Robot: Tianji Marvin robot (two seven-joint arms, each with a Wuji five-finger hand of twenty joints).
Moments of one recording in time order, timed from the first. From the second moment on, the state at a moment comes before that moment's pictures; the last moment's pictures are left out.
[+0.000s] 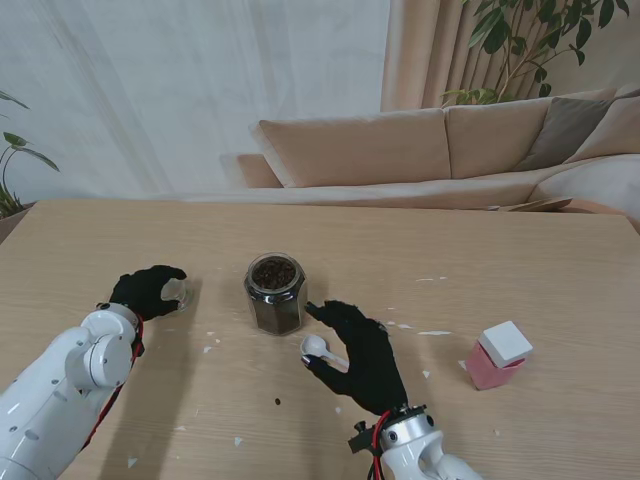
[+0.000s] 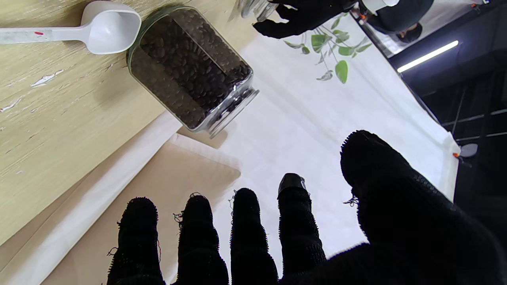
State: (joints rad) left arm 1.44 -1.05 -1.31 -1.34 0.91 0.10 -0.06; right arm -1.91 -1.17 1.02 -1.83 -0.67 -0.10 -0.49; left_hand 0.86 -0.37 0.54 -0.06 0.28 -0.01 0.43 0.42 0.28 -0.02 0.38 0.48 0.24 0.21 0.39 0.77 0.09 0.26 0.71 1.01; right_hand 0.55 -0.37 0.58 0.01 0.34 -0.06 0.32 0.35 0.29 0.04 0.35 0.21 0.27 0.11 0.18 0.21 -0.03 0.25 0.67 0.45
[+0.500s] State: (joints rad) left arm 1.40 -1.05 -1.26 -1.28 0.91 0.12 -0.02; right arm -1.90 -1.17 1.01 -1.83 -0.66 -0.11 -0.49; left_hand 0.96 -0.39 0.61 -0.06 0.28 0.03 0.50 0.45 0.30 0.00 0.41 0.51 0.28 0.20 0.57 0.79 0.15 0.22 1.00 0.87; right_hand 0.55 -0.37 0.58 0.01 0.34 -0.06 0.32 0.35 0.29 0.04 0.35 0.21 0.27 0.11 0.18 0.21 -0.02 0.26 0.68 0.49
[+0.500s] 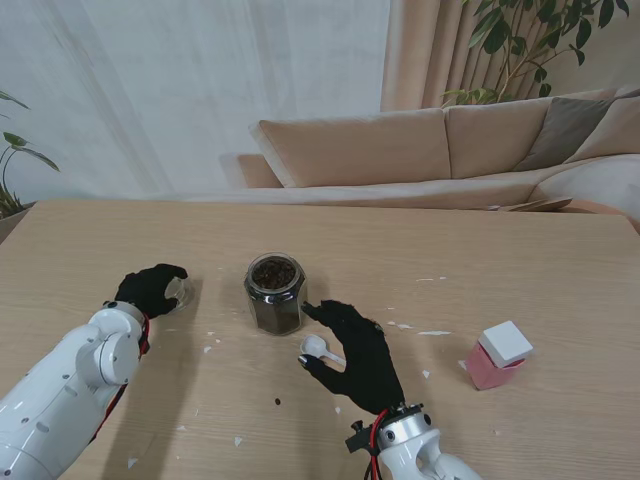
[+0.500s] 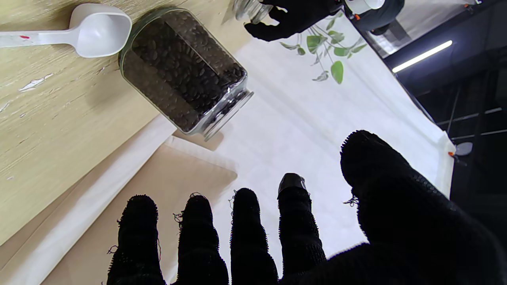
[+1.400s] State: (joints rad) left arm 1.41 -1.06 -1.25 -1.31 0.86 0.17 -0.01; right arm -1.90 -1.17 1.01 -1.83 -0.65 -0.12 -0.49; left_hand 1.02 -0.51 0.68 -0.14 0.33 0.11 0.65 0.54 0.32 0.15 0.51 0.60 0.40 0.34 0.55 0.97 0.34 0.24 1.17 0.82; right_hand 0.55 -0.37 0.58 0.01 0.34 -0.06 0.33 0.35 0.29 0.04 0.35 0.21 0.27 0.11 0.18 0.21 -0.02 0.26 0.69 0.51
